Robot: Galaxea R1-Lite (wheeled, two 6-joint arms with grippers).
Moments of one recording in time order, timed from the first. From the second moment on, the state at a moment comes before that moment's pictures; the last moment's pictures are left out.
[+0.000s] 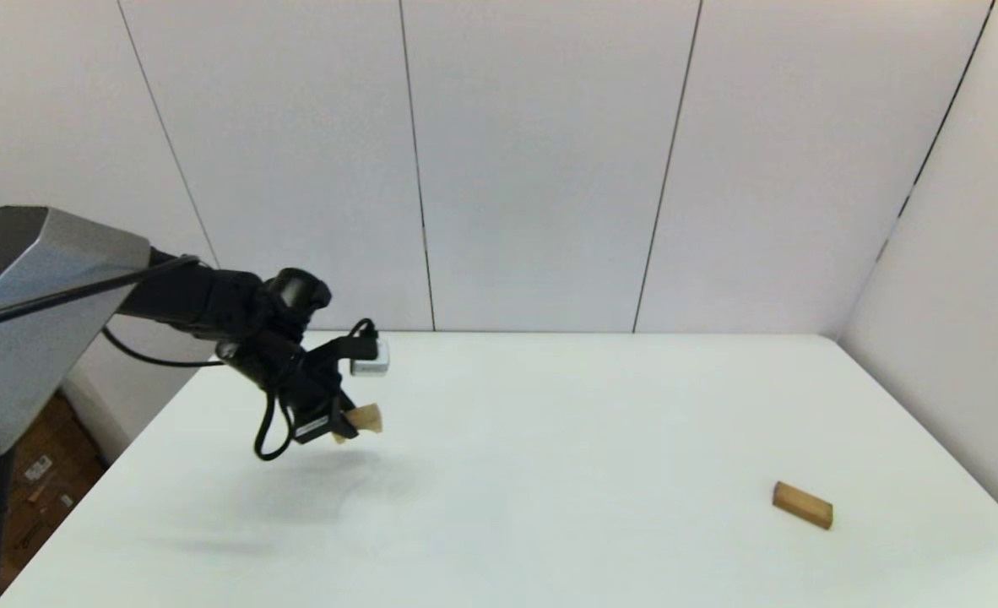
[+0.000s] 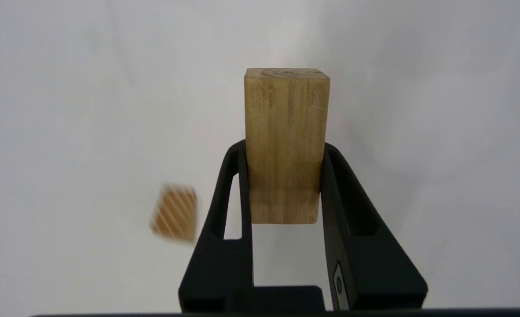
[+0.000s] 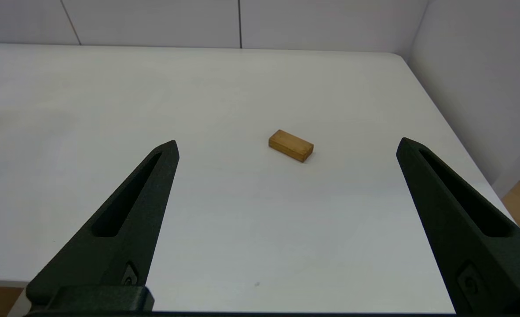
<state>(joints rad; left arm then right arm) -0.19 2.23 -1.51 0.50 -0.31 1.08 0.01 0.00 -0.03 0.09 0.00 -0.01</state>
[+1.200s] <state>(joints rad) -0.65 2.56 -1.97 0.72 -0.27 0.87 0.01 0.00 -0.03 0.09 0.00 -0.01</state>
